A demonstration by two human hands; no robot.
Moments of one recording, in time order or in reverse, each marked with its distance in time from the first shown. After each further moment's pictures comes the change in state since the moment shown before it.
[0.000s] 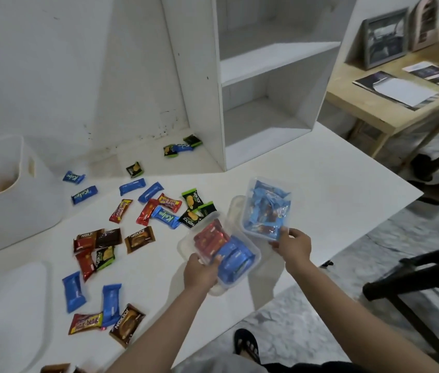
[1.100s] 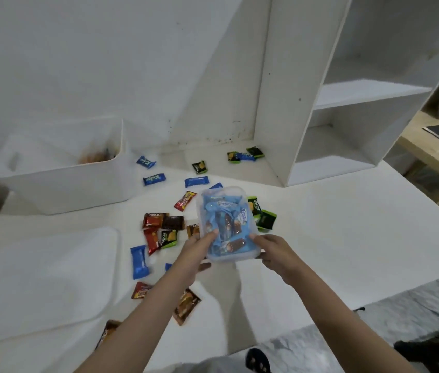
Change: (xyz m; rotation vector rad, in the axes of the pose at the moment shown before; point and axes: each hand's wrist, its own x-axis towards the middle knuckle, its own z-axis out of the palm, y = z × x) left_hand -0.026 0.032 -0.167 -0.468 -0.157 -0.022; right_hand -0.123 -0.039 0.112 -0.365 -0.743 -0.009
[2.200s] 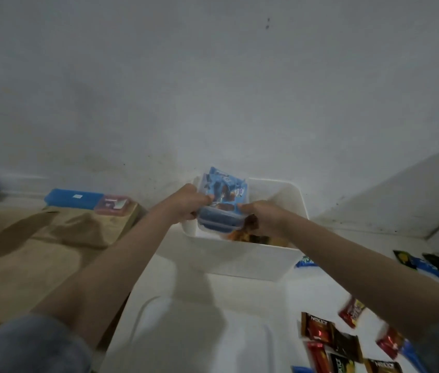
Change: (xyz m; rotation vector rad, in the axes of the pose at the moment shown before) left_hand 0.094 0.284 -0.451 0.385 0.335 0.218; right_hand 0.179 -0.296 0.462 -0.192 -0.382 -0.028
